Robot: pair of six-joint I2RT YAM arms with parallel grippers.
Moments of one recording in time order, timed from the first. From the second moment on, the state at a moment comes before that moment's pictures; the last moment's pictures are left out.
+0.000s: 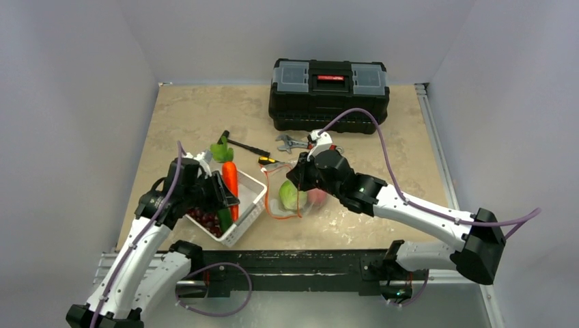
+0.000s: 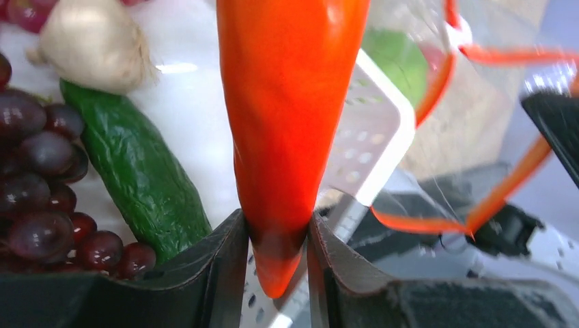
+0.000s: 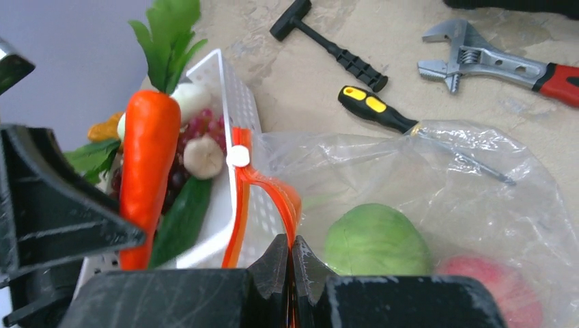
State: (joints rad) left arm -0.26 0.74 0.77 -0.91 0.26 -0.67; right arm 0.96 1.20 0.90 -0.13 0.17 0.63
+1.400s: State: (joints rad) left arm -0.70 0.99 0.84 -0.66 0.75 -0.92; right arm 0.98 1.06 0.88 0.03 0.16 0.29
